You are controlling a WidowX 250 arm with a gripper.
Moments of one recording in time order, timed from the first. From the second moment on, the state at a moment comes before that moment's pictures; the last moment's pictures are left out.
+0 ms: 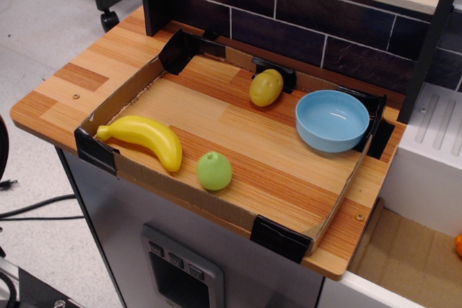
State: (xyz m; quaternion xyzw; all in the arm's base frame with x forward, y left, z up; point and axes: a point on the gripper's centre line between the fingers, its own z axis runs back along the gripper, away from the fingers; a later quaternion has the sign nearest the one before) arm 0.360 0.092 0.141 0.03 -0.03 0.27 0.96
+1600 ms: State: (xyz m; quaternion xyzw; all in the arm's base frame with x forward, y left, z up) arm 0.251 0.014 0.053 0.03 -0.01 0.05 1.00
